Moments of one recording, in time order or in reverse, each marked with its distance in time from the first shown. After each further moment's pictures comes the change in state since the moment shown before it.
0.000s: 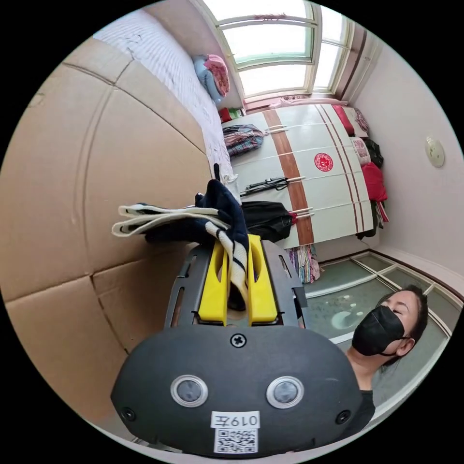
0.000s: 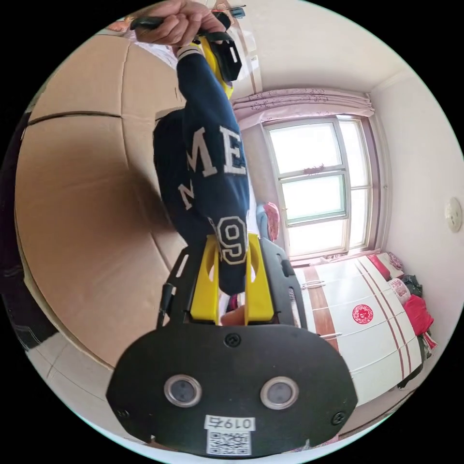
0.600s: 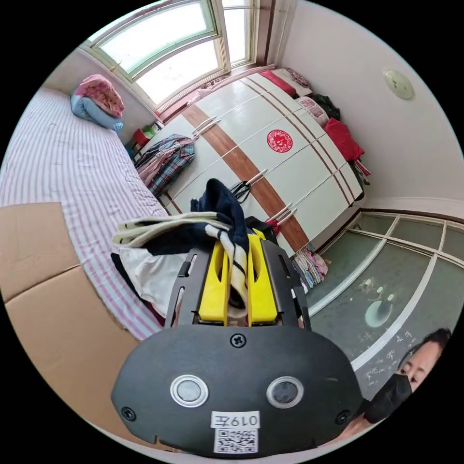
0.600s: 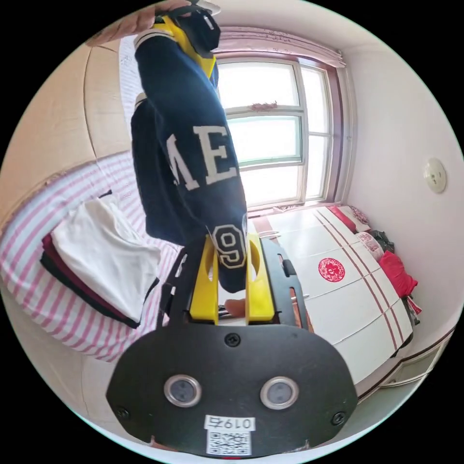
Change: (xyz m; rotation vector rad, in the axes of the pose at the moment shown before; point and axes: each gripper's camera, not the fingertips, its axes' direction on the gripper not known) left arm 0.096 -0.317 0.480 0.047 0.133 0.395; right arm 0.323 0.243 0.369 -0.251 0.294 0.084
